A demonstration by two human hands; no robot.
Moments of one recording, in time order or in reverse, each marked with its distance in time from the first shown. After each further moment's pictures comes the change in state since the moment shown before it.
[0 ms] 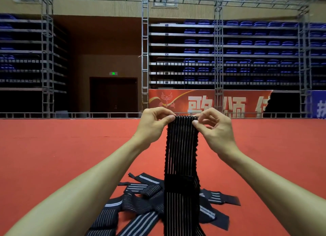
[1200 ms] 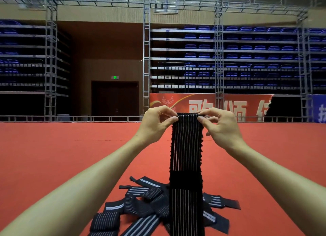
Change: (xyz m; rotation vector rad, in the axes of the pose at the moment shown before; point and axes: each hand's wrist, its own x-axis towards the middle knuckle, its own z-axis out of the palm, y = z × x) left_hand 0.006 0.016 -0.008 0.233 -0.044 0.121; right_hand 0.021 -0.015 -0.017 -0.164 -0.044 -0.002
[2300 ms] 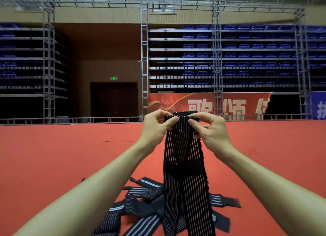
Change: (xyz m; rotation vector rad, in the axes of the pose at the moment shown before) left_hand -0.007 -0.005 0.020 -0.379 0.126 -0.232; right_hand -0.014 -0.005 0.023 0.372 -0.042 0.074
